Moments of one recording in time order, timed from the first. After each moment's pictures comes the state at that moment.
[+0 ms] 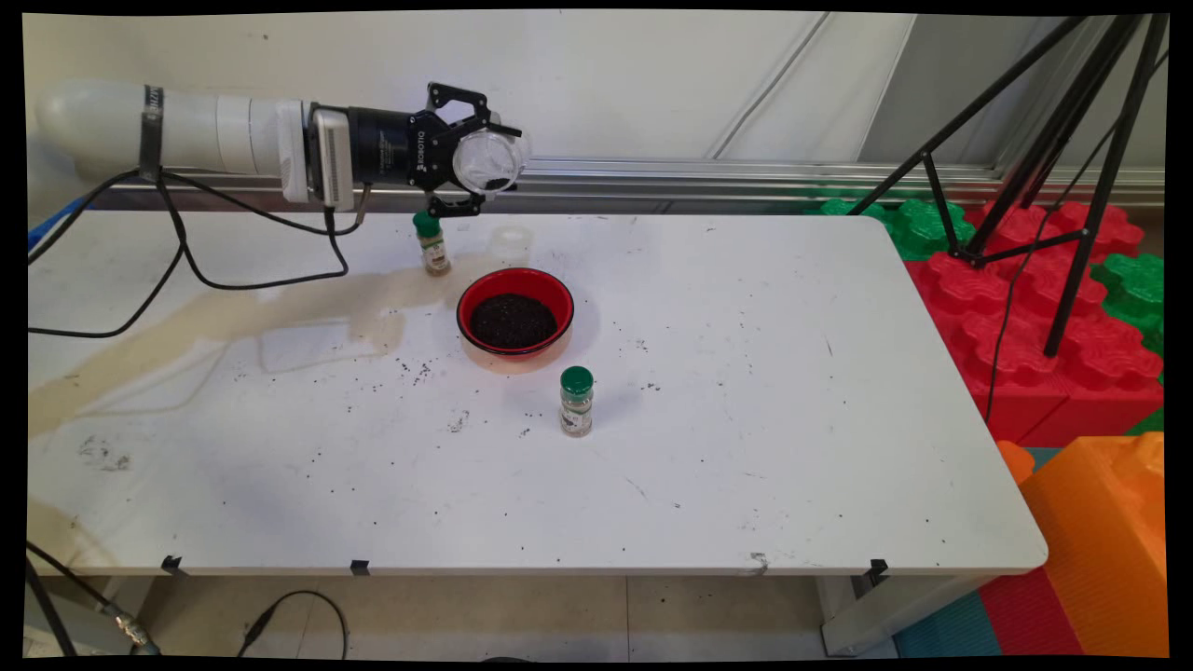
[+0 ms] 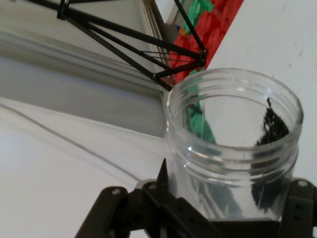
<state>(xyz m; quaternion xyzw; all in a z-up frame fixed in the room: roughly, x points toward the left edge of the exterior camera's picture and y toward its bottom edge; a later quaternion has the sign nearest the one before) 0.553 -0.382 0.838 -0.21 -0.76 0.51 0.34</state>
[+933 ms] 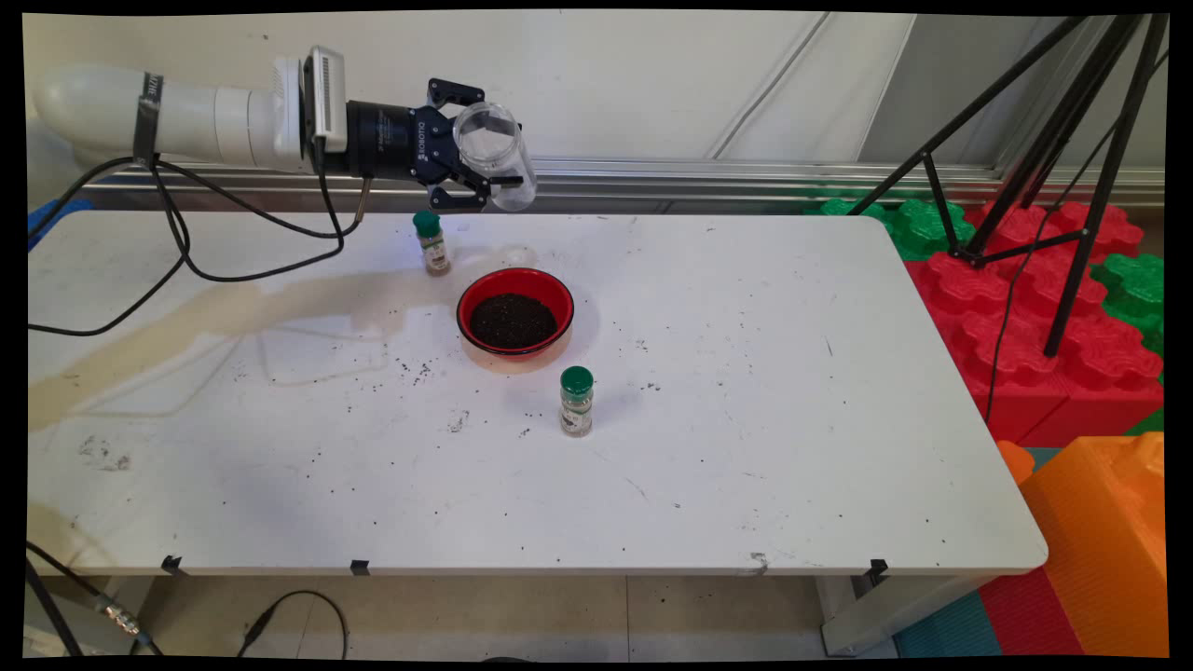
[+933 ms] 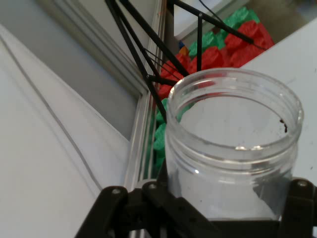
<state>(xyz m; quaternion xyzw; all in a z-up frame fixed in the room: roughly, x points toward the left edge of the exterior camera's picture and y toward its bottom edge) 0.553 -0.385 0.845 -0.02 -0.79 0.40 0.47</state>
